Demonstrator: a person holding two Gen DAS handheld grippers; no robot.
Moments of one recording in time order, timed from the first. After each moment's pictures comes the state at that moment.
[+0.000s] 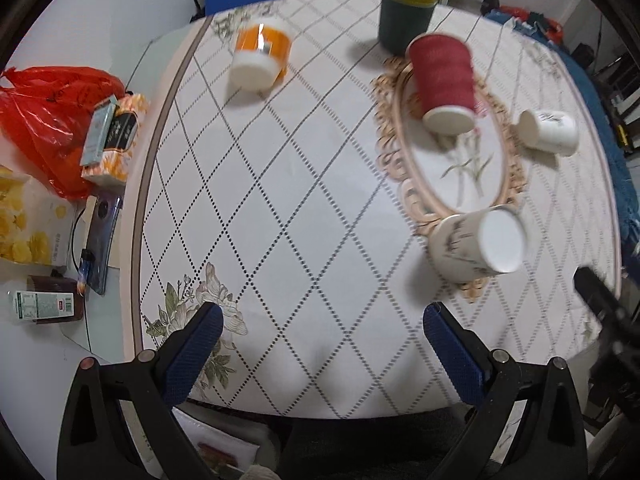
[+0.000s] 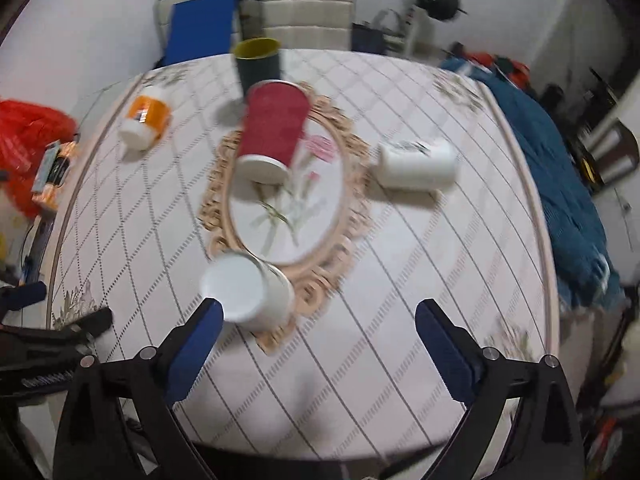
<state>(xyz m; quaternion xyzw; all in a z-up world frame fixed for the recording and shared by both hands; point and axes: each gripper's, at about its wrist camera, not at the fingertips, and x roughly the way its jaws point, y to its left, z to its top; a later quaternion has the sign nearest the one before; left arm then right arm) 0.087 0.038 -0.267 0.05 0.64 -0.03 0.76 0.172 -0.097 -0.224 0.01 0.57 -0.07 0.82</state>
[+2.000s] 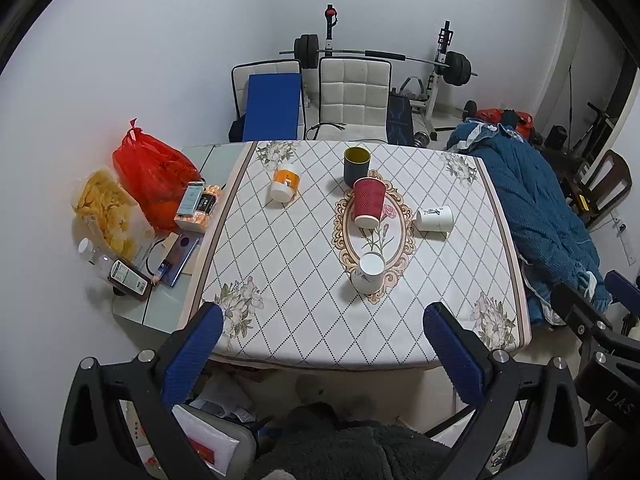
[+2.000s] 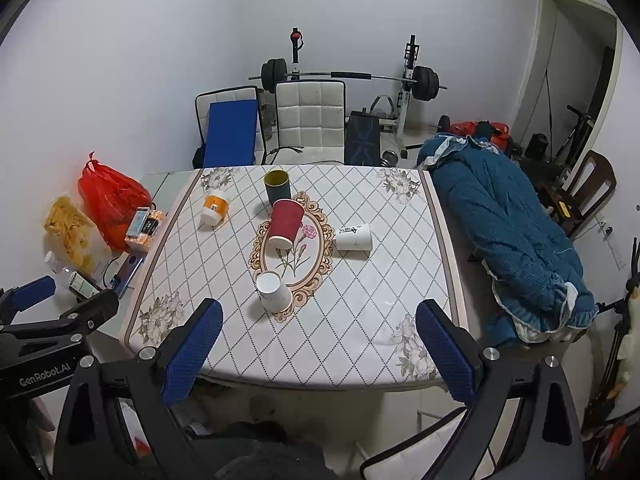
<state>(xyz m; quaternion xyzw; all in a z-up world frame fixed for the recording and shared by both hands) -0.105 0.014 -0.012 0.01 0.48 -0.02 0.88 -0.044 -0.136 0.080 0.02 0.44 -0.03 0.90</state>
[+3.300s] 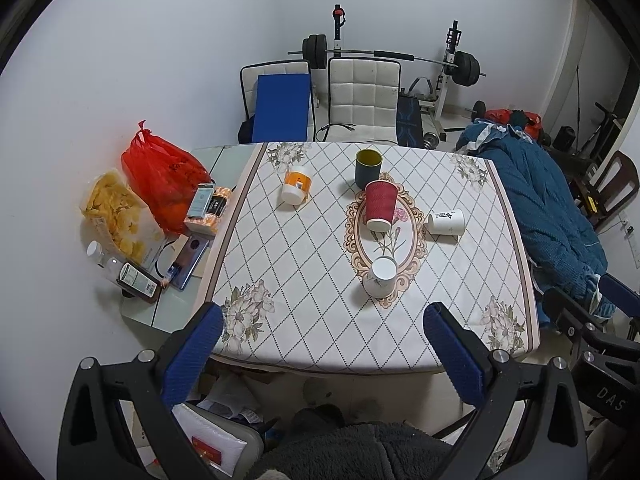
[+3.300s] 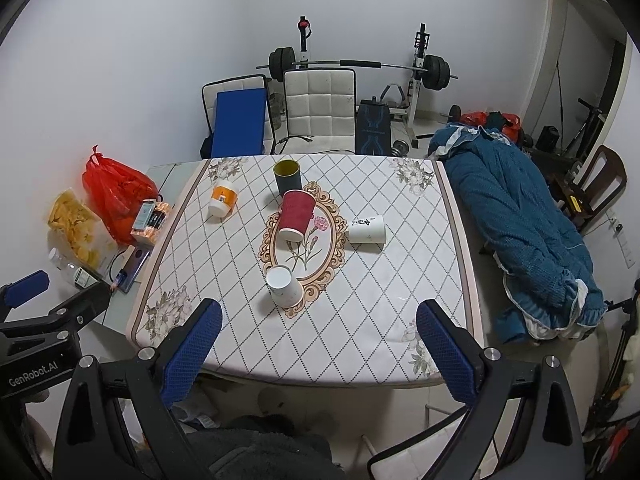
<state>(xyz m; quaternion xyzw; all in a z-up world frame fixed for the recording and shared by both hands) -0.097 0.024 -0.010 0.02 0.48 0.00 0.88 -0.017 -0.128 0.059 0.03 0.46 -0.02 0.89</state>
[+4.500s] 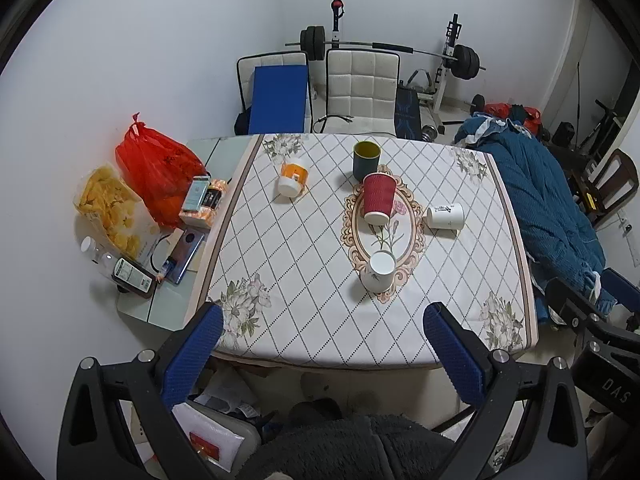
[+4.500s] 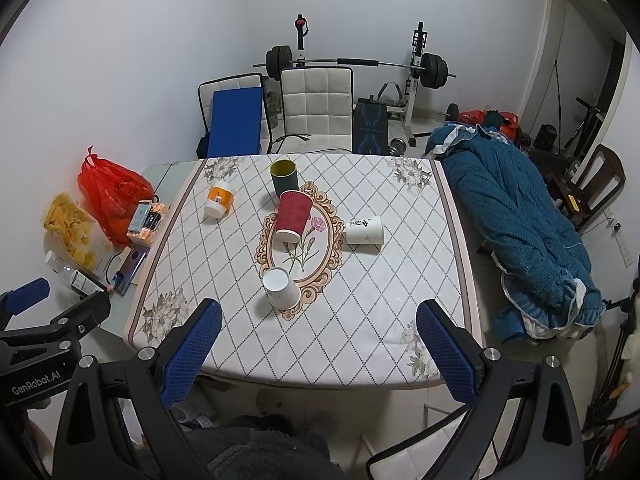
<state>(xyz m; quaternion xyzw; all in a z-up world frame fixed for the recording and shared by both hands) -0.098 0.021 -0.023 0.02 0.49 0.00 0.87 -0.008 -0.140 0.058 0.02 0.46 -0.02 0.89</state>
